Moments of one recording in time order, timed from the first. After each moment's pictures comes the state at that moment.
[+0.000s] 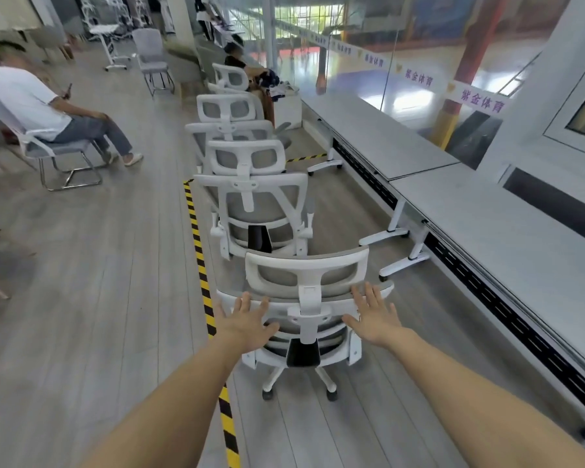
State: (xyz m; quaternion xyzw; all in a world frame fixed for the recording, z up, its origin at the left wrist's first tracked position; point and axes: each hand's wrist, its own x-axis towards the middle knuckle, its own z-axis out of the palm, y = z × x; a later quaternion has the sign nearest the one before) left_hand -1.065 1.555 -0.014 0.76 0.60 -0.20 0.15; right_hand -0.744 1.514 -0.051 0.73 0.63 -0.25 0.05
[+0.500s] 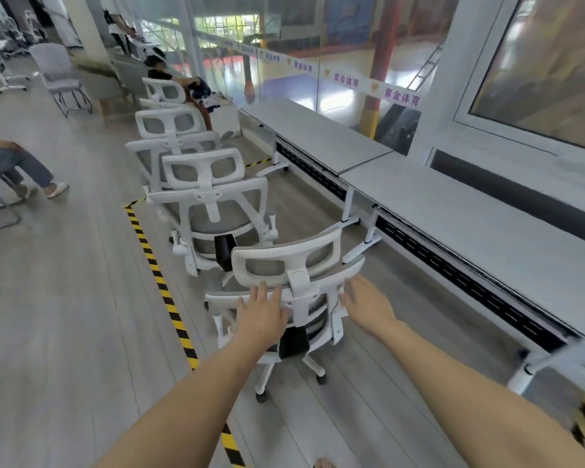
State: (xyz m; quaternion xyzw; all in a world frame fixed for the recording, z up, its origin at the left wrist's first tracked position) left_hand -1.051 1.537 0.016 0.86 0.50 -0.04 0.11; right_hand -0.797 1.457 -0.009 0.81 0.54 -0.17 -0.14
